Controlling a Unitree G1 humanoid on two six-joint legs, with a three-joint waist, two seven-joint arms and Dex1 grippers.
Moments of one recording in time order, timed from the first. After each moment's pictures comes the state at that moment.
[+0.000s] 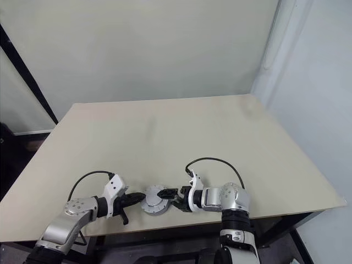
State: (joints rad) left arm 0.00 0.56 -0.11 -0.02 -0.21 0.35 -0.85; right arm -0.42 0.16 -0.29 0.24 0.51 1.49 0.35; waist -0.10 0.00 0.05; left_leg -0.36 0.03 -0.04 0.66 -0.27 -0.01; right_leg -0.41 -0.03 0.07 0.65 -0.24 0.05
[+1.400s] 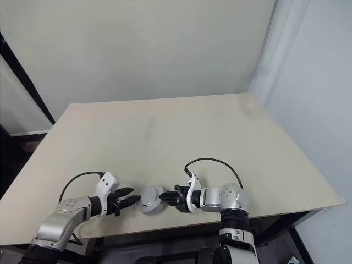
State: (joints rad) left arm 0.00 0.55 0.03 0.00 -0.32 0.51 -0.84; right arm -0.43 0.16 -0.31 0.26 0.60 1.52 0.30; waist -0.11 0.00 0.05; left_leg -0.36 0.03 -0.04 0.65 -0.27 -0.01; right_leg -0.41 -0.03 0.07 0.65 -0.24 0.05
